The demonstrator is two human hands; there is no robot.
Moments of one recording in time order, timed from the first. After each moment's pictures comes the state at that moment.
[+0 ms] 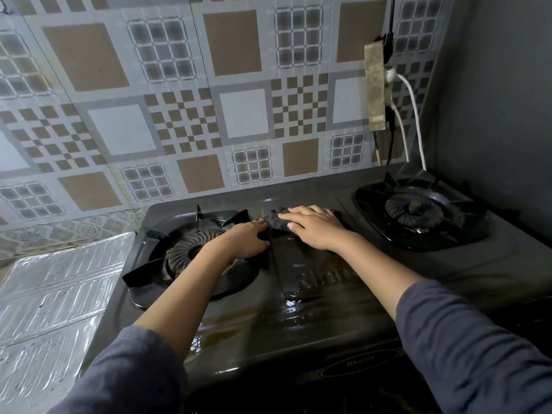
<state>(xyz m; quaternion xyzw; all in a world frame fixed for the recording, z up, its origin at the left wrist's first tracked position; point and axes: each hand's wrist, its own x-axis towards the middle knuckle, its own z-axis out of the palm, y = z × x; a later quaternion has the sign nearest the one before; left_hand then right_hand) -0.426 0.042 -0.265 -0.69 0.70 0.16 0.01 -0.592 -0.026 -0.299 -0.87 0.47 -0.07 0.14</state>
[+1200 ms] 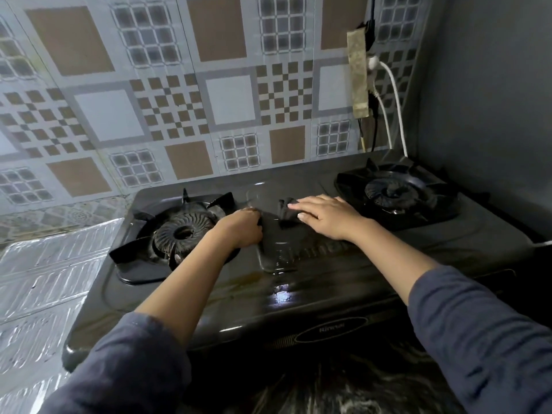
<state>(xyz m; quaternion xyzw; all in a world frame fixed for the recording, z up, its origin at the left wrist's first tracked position) -0.464 0.062 -0.263 -0.71 0.70 0.10 0.03 -0.655 0.000 -0.290 -0.89 0.45 -0.06 0.10</state>
